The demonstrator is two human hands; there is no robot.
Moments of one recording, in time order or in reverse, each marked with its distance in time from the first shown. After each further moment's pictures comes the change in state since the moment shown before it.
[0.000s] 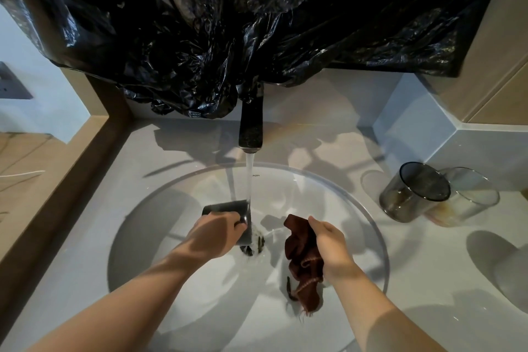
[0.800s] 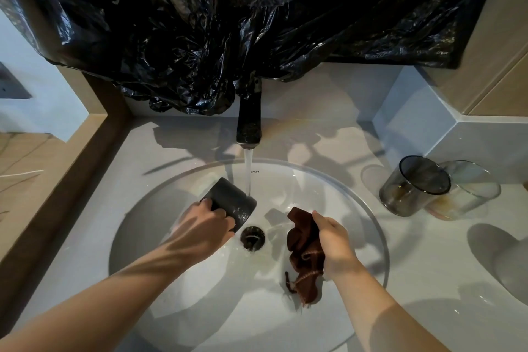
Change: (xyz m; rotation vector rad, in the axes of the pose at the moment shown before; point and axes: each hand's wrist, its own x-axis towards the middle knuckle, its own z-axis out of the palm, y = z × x) left_hand -0.009 -0.025 0.000 0.210 0.113 0.182; right_hand -0.002 0.004 -0.002 0.124 0.013 0.001
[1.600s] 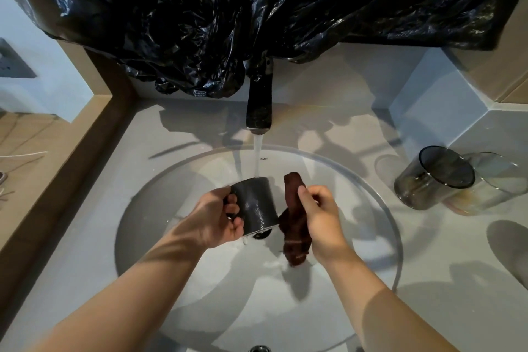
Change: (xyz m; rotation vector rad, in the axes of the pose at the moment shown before) left_hand 0.013 0.025 -0.017 -1.949 -0.218 -1.034; right_hand -0.025 -0.013 0.036 0.027 -0.158 -0.321
